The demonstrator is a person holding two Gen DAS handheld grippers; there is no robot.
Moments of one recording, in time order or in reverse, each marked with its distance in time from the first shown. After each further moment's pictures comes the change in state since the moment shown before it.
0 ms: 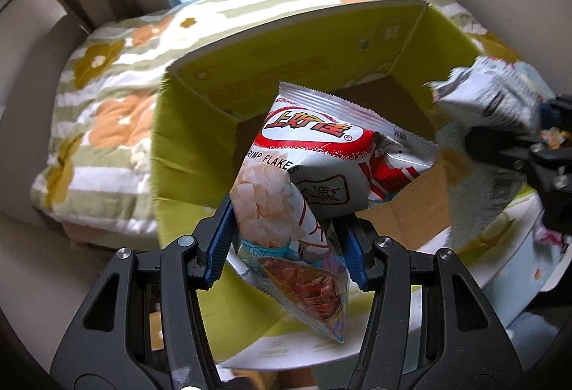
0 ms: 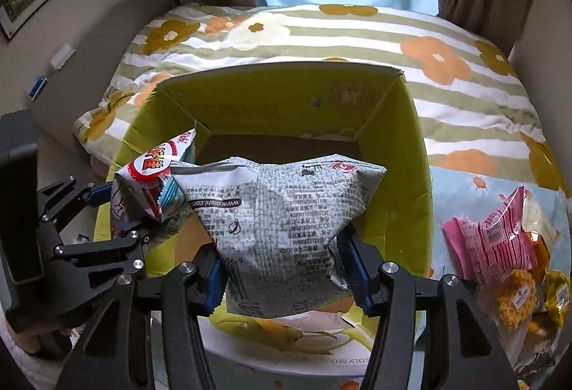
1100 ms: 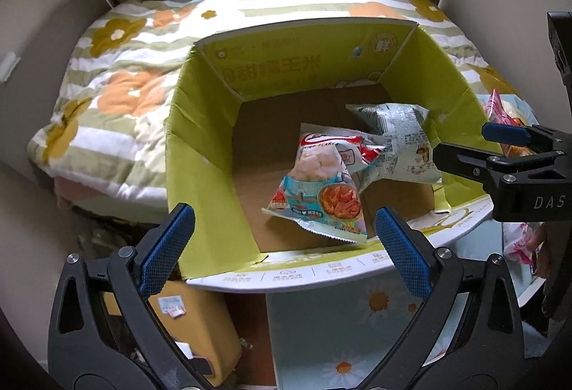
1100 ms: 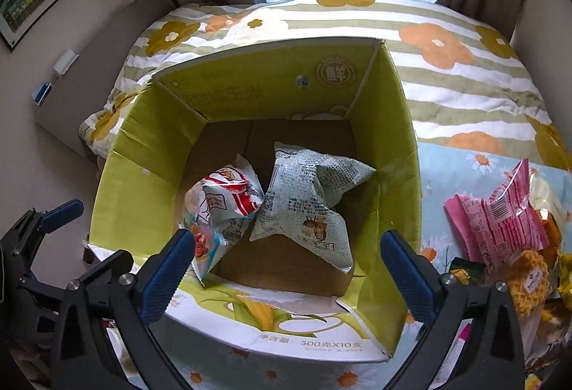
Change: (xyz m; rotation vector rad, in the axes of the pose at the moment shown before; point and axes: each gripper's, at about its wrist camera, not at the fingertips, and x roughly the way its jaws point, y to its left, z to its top) left arm -0.050 -0.007 -0.041 -0.155 -0.041 -0.001; right arm -0.003 -0.014 -0.027 0.033 -0.001 0.038
